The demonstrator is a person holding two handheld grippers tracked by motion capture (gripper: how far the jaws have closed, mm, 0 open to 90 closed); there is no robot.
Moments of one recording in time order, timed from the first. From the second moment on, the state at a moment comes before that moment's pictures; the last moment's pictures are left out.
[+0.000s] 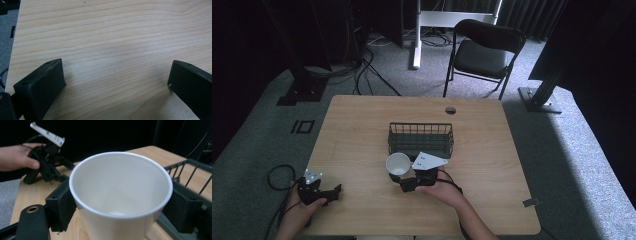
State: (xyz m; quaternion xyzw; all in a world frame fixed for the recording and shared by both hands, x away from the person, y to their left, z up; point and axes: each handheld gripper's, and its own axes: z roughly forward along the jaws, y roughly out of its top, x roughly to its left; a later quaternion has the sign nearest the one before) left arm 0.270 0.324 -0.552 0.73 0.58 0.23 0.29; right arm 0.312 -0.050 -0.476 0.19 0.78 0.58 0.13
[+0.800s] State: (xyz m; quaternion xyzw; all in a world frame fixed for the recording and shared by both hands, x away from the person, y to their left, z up) left arm 0.270 0.324 -0.552 0.73 0.58 0.23 0.29; right arm 0.338 -0.070 -0.422 0.24 0.72 0.61 0.22
